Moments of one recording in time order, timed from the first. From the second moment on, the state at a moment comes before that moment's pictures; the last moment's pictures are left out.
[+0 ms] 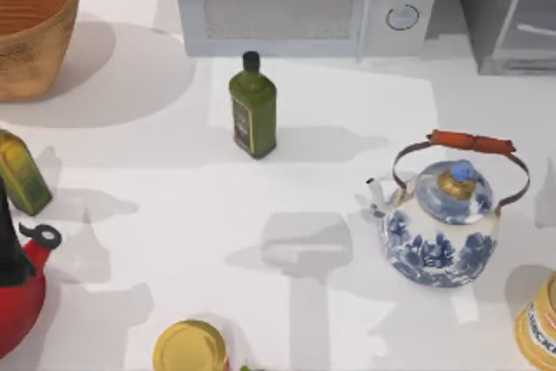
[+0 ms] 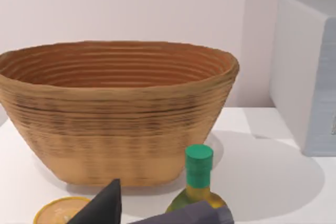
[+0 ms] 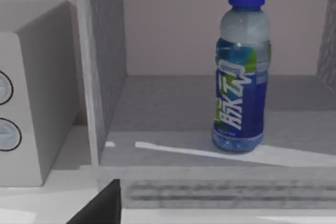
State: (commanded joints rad) left arm 0.00 0.00 0.00 0.00 0.00 0.00; right arm -0.30 0.99 0.10 0.90 -0.28 0.01
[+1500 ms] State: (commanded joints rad) left arm 0.00 0.00 0.00 0.00 0.00 0.00; right arm -0.46 1.88 0.35 1.54 -0.45 0.01
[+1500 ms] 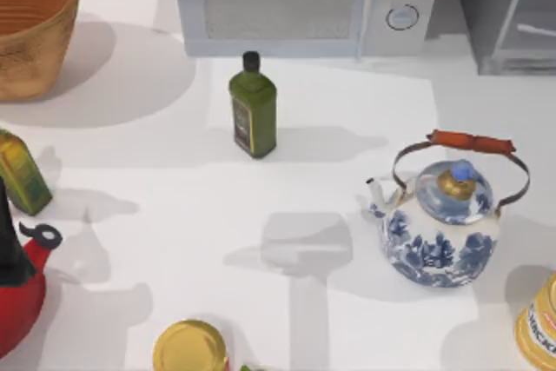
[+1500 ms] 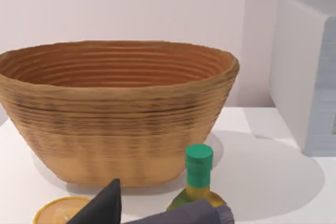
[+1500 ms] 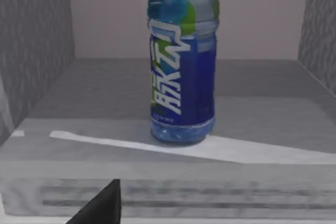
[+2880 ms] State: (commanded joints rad) left arm 0.00 0.00 0.00 0.00 0.00 0.00; right arm -0.21 2.30 1.22 1.08 -0.17 0.00
